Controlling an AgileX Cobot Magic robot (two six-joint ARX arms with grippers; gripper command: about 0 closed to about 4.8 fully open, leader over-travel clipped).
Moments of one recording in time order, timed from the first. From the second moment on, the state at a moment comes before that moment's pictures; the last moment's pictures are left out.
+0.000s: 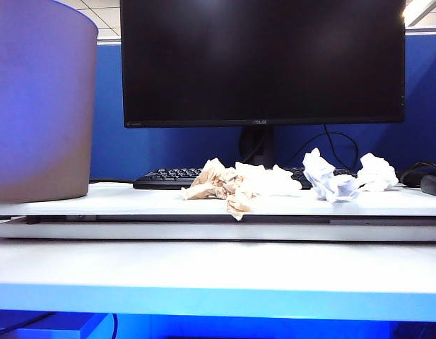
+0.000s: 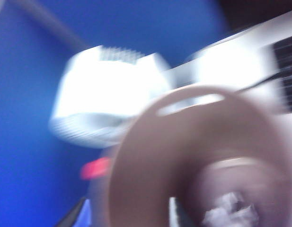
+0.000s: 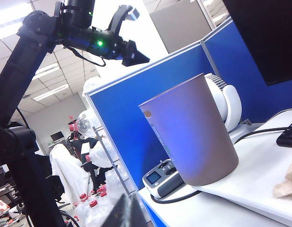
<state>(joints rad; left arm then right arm) -0.39 1.61 2.24 -1.22 -0.56 0.30 -0.06 0.00 0.05 0.62 -0.96 1.05</state>
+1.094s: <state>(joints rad) -0.61 2.20 2.24 -1.33 0.04 0.21 -0.06 0.00 0.05 0.62 -0.96 1.05</state>
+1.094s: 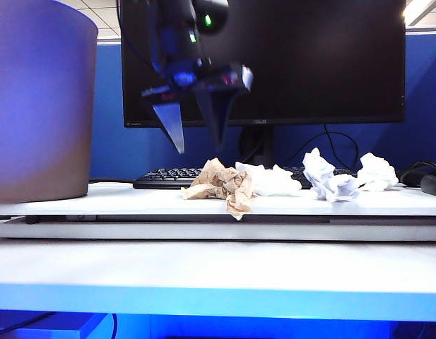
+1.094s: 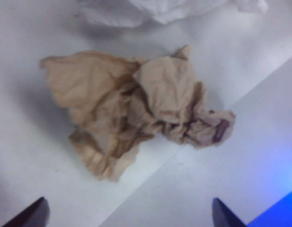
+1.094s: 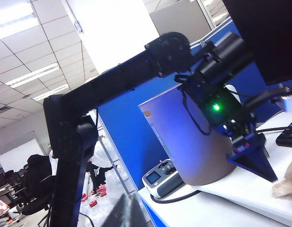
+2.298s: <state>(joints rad) -0.61 2.29 2.24 -1.11 -0.04 0.12 -0.06 0.00 0.05 0.63 -0.99 1.05</state>
